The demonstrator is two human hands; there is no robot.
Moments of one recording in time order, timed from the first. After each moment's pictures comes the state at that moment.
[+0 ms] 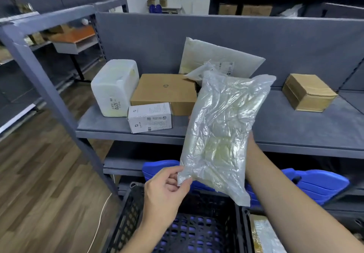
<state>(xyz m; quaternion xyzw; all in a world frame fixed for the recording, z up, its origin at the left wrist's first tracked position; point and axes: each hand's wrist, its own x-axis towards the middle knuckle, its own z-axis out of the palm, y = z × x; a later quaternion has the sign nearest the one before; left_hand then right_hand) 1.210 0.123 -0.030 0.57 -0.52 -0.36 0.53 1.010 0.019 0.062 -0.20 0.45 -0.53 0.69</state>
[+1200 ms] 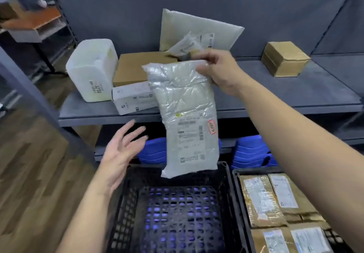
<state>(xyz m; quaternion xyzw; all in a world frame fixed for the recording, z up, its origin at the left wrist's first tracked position) 1.310 0.088 -0.019 0.42 -0.43 -0.61 0.51 1.005 -0.030 0.103 -0.59 0.52 -0.49 0.38</state>
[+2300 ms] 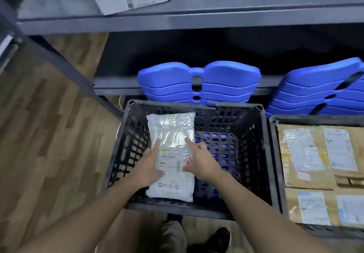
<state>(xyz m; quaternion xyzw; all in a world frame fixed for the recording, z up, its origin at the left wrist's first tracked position) 1.335 0.157 -0.327 0.64 -0.64 -0.43 -0.07 1.106 0.158 -0.329 -0.62 0.62 -0.04 0.47</state>
